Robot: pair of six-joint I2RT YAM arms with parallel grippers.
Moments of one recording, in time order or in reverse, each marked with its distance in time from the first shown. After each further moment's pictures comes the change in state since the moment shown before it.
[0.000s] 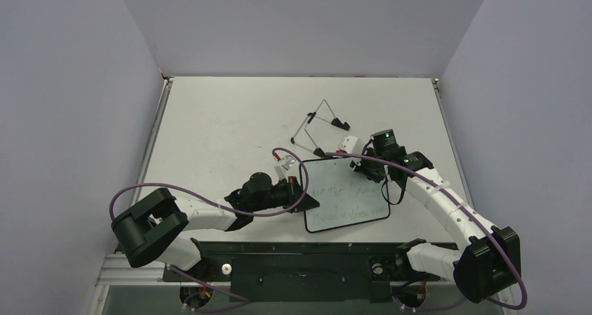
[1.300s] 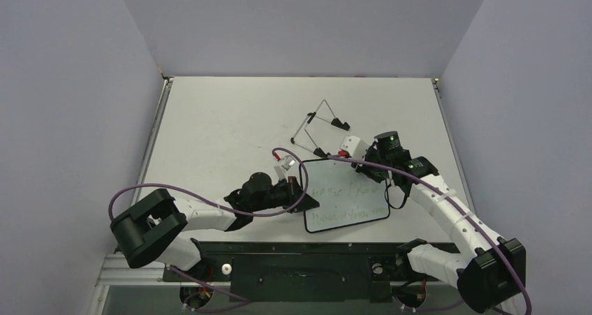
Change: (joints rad) left arm 0.000 -0.008 0.000 -0.011 0.000 0.004; right arm -0.006 -0.080 -0.025 0.023 -0.033 -0.017
